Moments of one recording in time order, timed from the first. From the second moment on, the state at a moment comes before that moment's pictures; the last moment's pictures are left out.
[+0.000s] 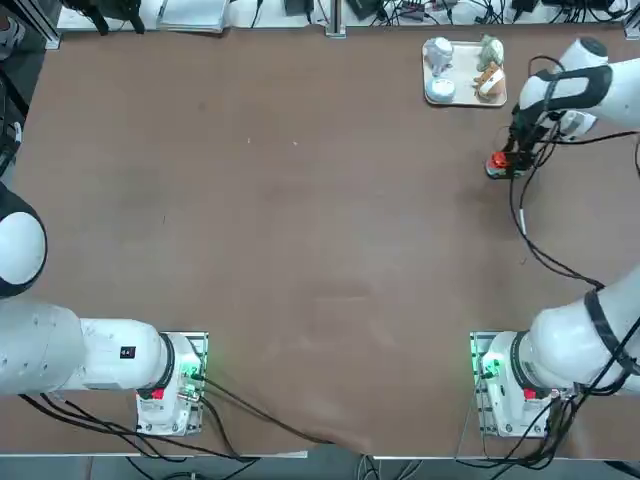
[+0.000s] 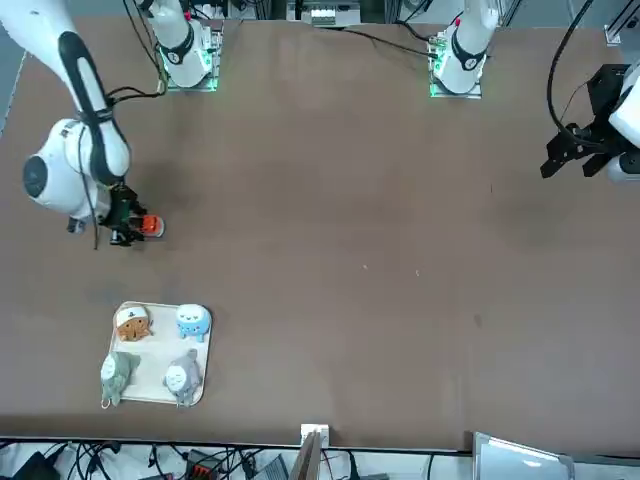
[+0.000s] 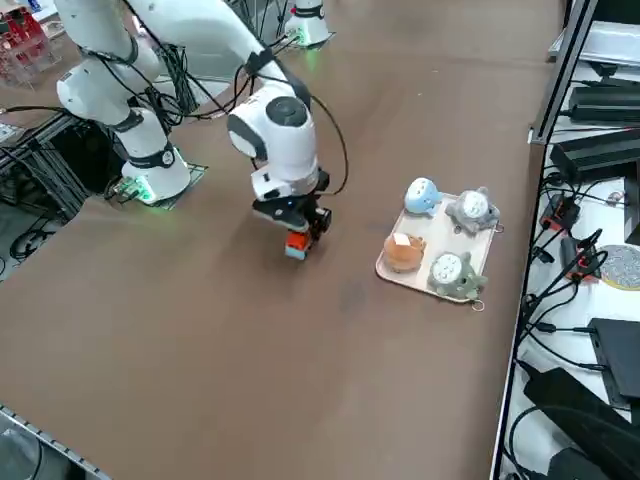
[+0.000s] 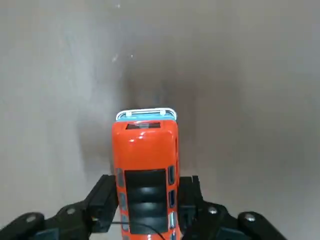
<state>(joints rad) -0.15 0.34 -0.01 -2.25 0.11 2.48 1.37</state>
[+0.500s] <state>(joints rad) -0.15 0.31 0.09 -2.31 0.11 2.57 1.51</state>
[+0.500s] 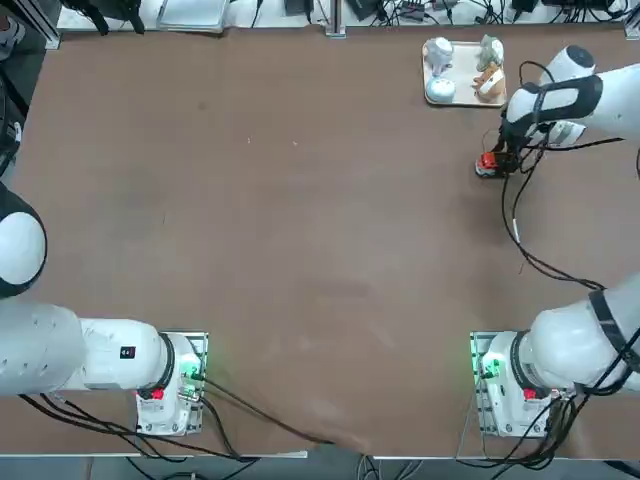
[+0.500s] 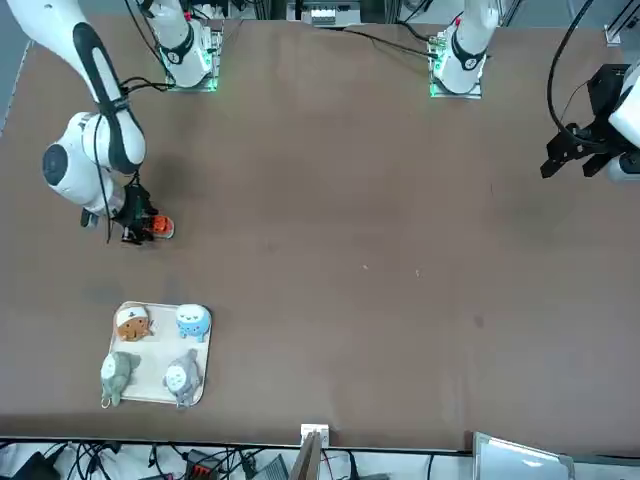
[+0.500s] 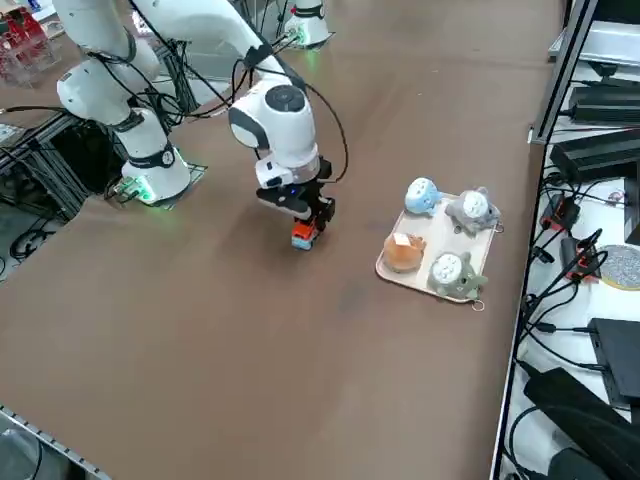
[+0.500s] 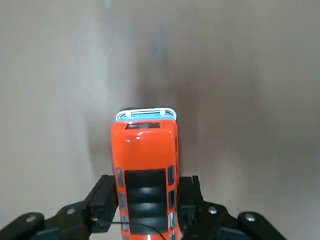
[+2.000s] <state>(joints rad) 0.21 0.35 0.18 -2.32 0.11 2.80 1.91</state>
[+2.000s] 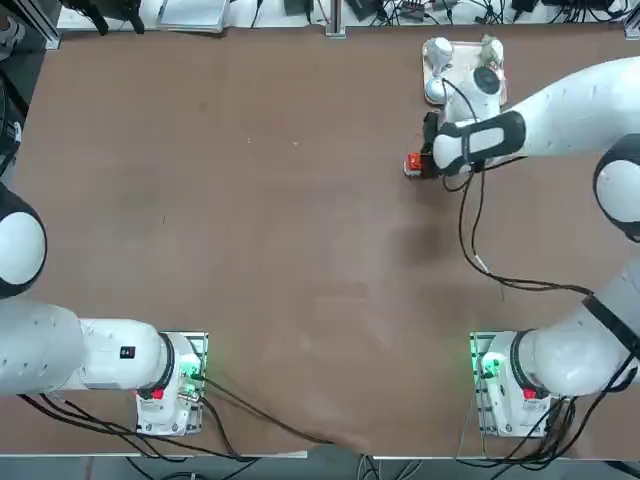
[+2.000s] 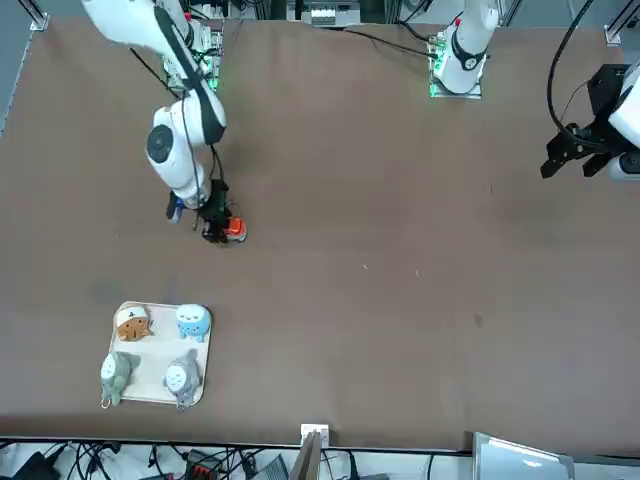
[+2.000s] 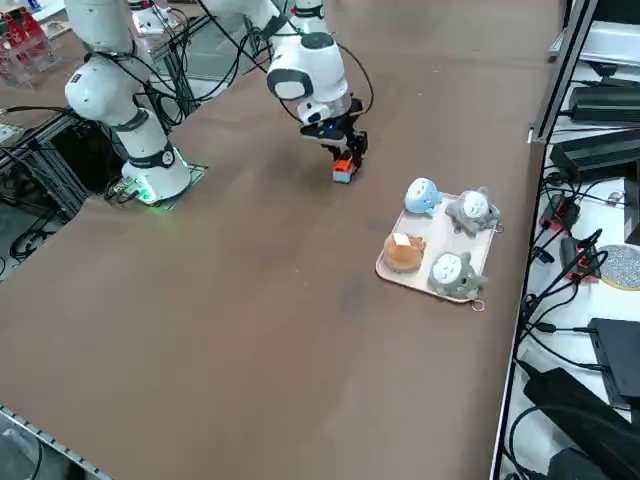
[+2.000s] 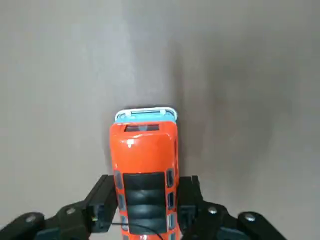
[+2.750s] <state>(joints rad) 0.30 0.43 0.18 -2.16 0.11 2.64 2.01</state>
